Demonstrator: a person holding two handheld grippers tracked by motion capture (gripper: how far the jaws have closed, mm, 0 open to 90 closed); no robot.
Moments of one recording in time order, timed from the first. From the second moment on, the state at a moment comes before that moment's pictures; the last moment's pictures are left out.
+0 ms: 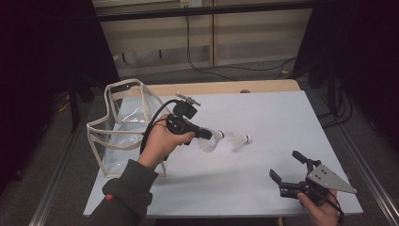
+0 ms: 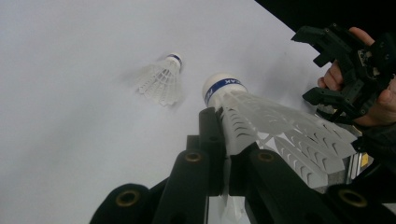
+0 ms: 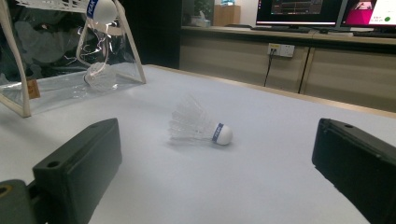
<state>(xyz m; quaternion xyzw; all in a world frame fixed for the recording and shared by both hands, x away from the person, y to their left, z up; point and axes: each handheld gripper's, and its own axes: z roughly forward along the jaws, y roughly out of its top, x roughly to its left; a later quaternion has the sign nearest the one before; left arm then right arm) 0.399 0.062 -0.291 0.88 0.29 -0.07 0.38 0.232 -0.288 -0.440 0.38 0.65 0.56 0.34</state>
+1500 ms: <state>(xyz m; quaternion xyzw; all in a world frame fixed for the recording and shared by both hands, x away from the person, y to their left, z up) 0.412 0.084 -0.264 0.87 0.32 -0.06 0.38 0.233 -0.287 -0.440 0.38 0.65 0.57 0.34</state>
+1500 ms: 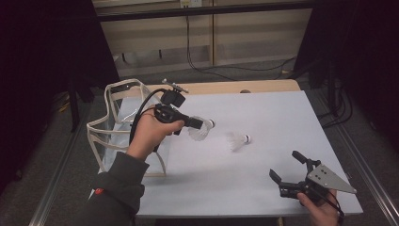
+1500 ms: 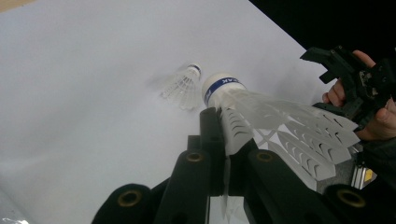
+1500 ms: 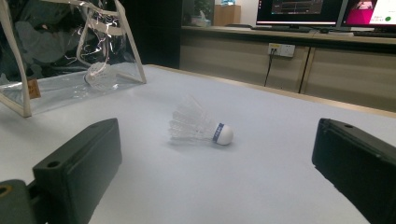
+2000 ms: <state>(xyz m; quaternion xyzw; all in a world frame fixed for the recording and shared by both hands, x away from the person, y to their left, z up) 0.415 0.095 -0.254 0.86 0.34 -0.05 0.38 0.233 -0.288 -0.440 0.38 0.65 0.57 0.34</state>
